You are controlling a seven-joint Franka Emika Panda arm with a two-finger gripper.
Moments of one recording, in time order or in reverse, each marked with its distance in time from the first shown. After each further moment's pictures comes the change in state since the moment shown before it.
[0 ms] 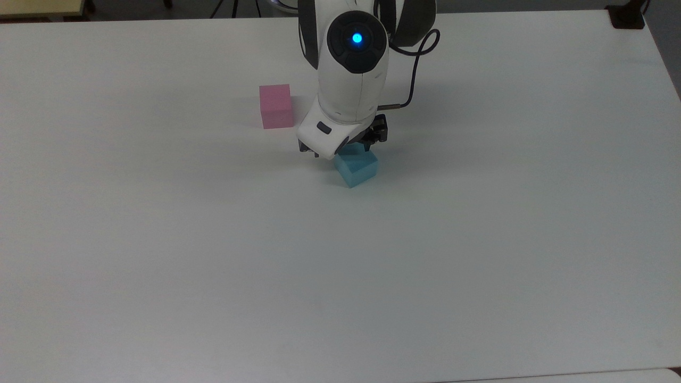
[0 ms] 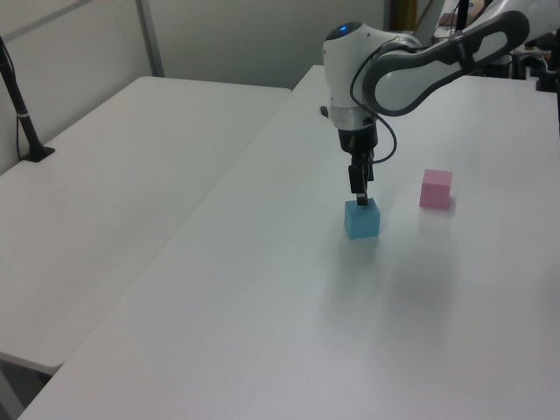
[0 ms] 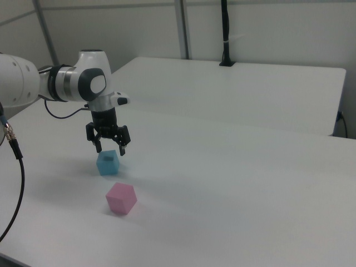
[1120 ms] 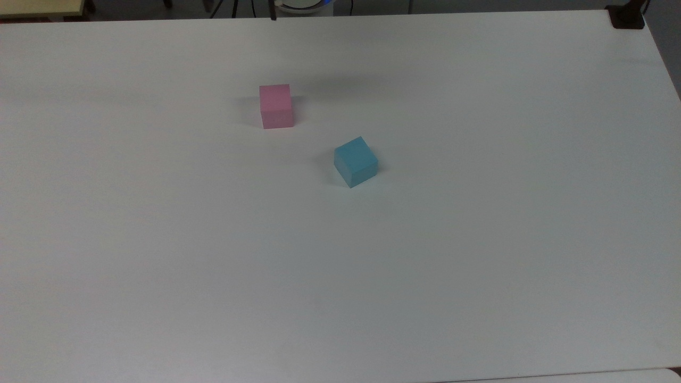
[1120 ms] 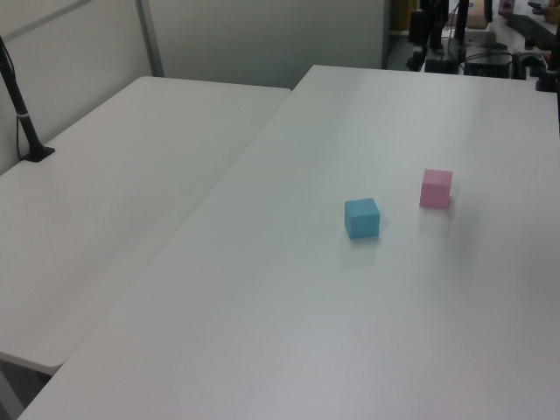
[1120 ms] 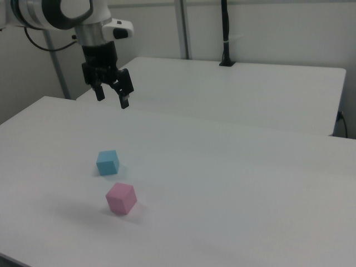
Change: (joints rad) arm -0.132 -0.436 -0.127 0.037 0.046 -0.329 0.029
